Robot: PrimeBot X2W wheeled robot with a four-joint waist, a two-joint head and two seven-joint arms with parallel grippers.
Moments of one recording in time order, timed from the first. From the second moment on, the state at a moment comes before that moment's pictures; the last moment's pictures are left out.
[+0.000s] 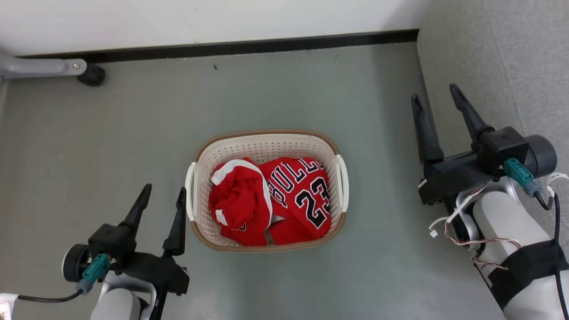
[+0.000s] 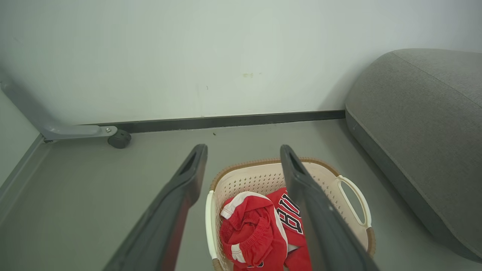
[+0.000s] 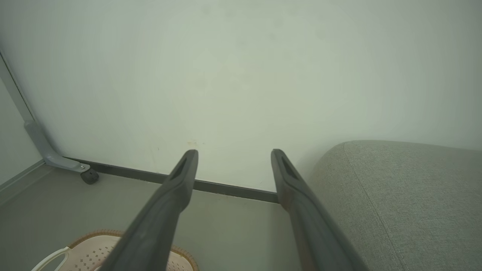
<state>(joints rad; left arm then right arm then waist) -0.27 0.17 -0.17 0.41 -0.31 -0.12 -0.25 -0.56 -0.23 0.41 0.38 0.28 -0.11 -0.25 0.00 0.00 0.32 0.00</state>
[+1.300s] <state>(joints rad) -0.67 0.25 -0.49 0.54 -0.44 -0.12 -0.25 -0.75 -0.10 0.40 0.24 0.11 -0.12 -0.26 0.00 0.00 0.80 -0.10</state>
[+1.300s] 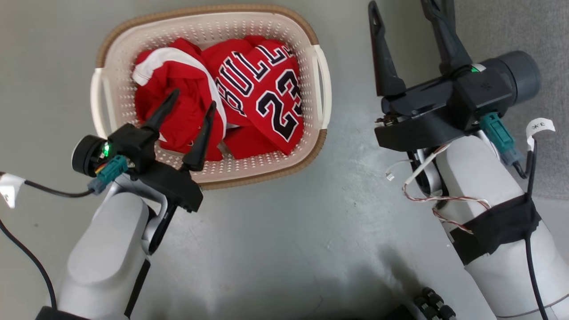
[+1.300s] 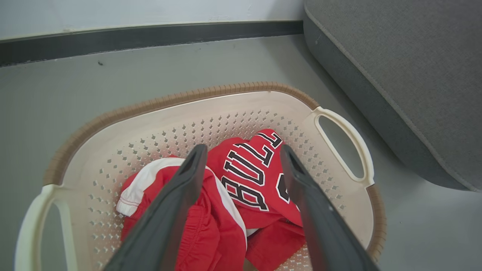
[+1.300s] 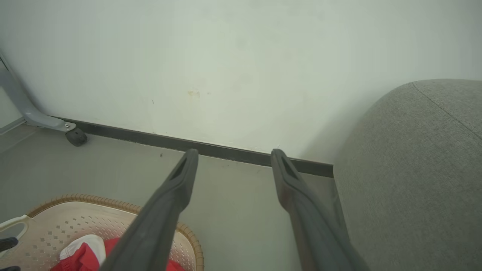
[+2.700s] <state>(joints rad) -1.00 0.33 -0.62 0.79 -0.62 -0.13 -0.15 -0.79 -0.07 0.51 0.07 0.13 -0.12 -0.26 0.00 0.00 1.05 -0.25</state>
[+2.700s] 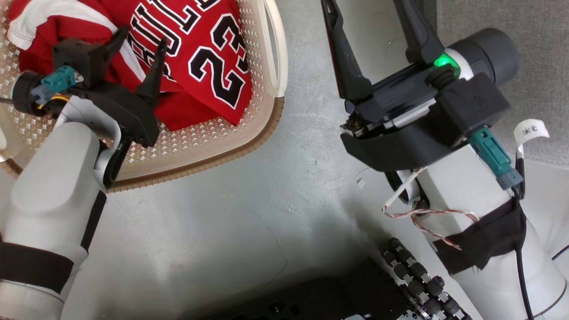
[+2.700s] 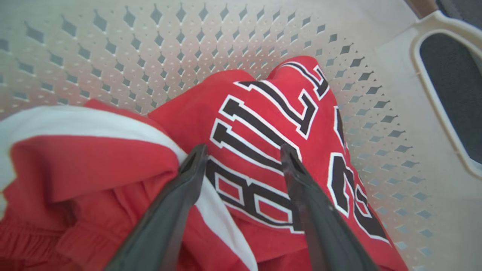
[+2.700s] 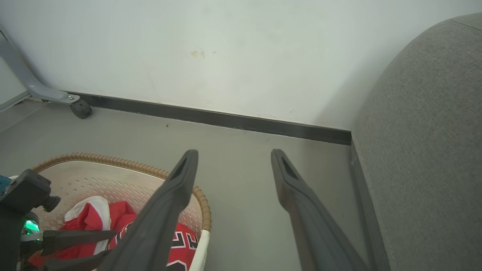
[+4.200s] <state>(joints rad) -0.98 0.31 -0.79 0.82 -0.75 -0.13 -0.23 -0.77 -0.06 0.44 0.23 0.15 -0.12 -0.26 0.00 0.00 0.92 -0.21</state>
